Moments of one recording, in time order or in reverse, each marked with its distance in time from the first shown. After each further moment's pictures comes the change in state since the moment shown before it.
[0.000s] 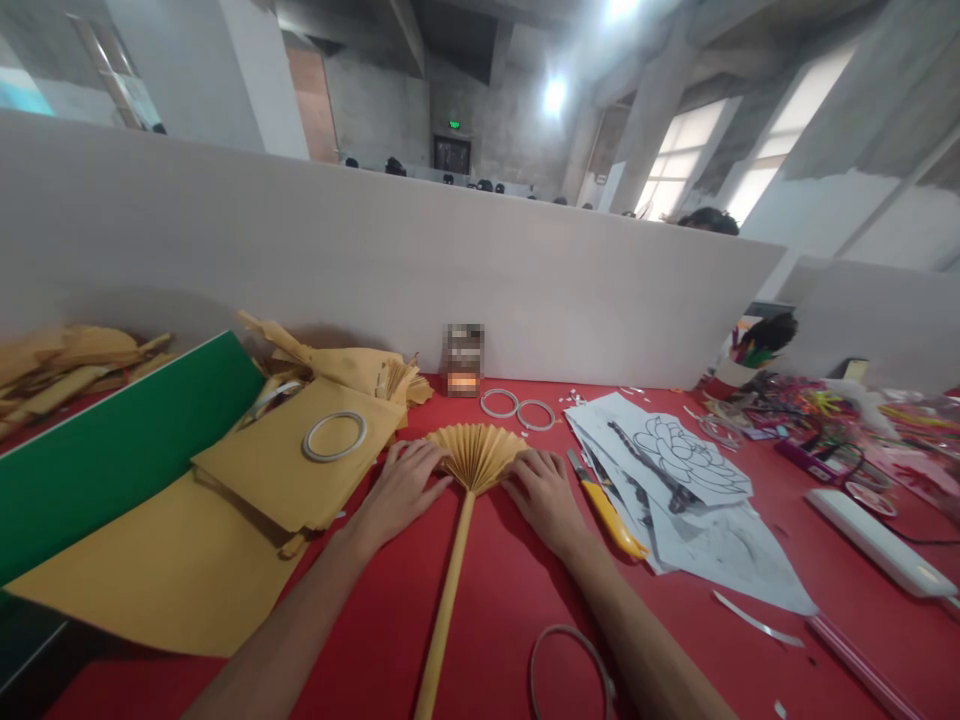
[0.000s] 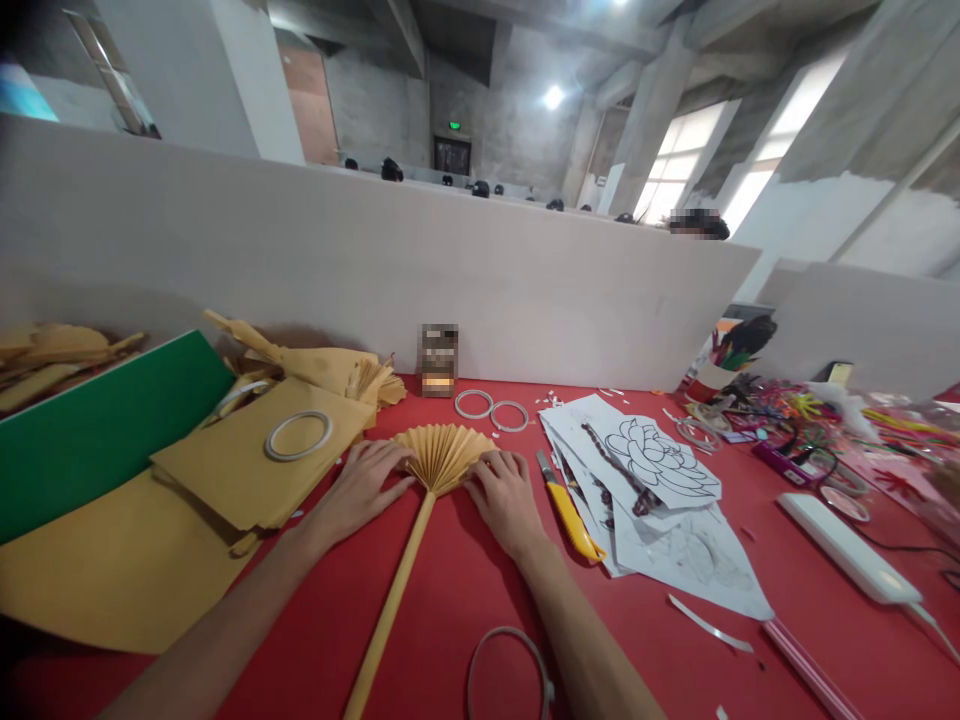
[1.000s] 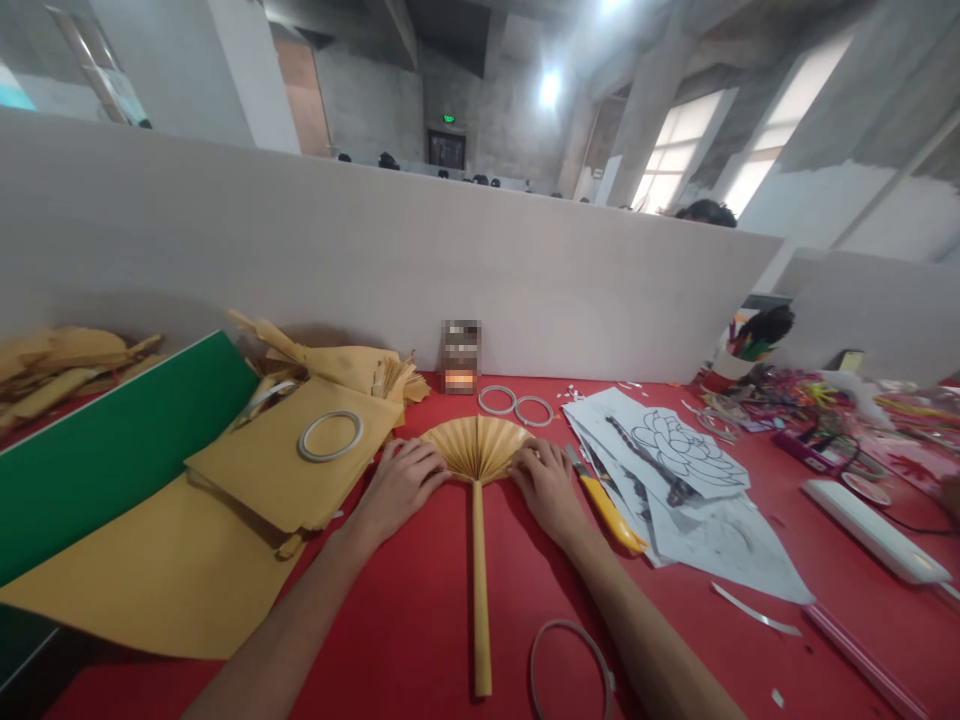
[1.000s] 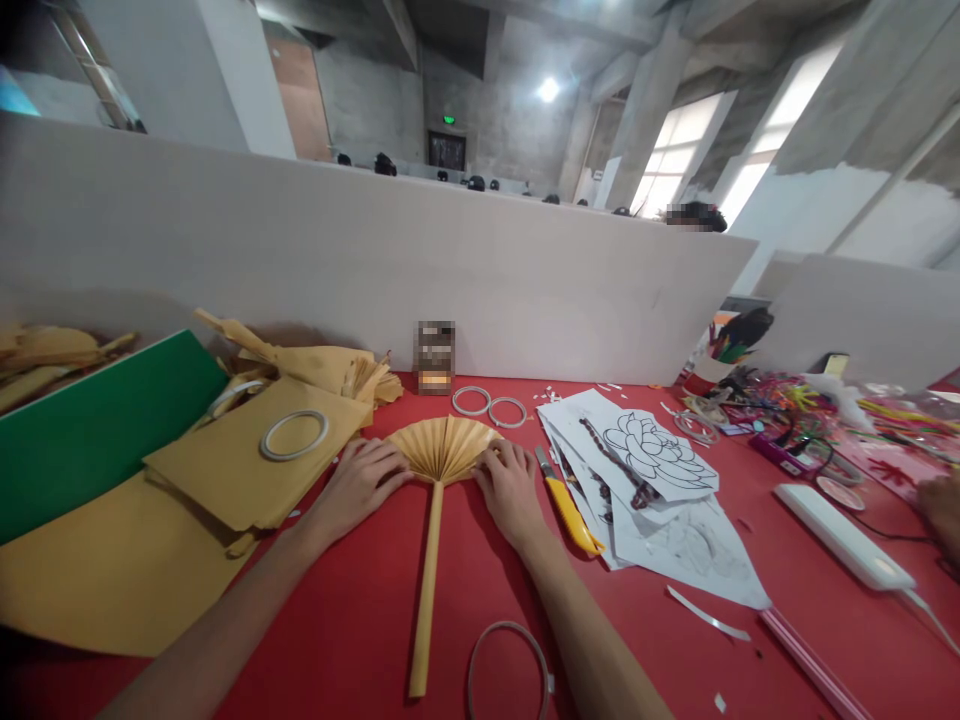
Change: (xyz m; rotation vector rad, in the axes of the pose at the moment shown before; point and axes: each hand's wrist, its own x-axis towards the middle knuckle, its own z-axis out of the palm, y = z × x) left_hand 0.003 0.001 -0.005 0.000 0.005 0.025; right_hand -0.001 0.007 0.004 0.007 0.070 0.143
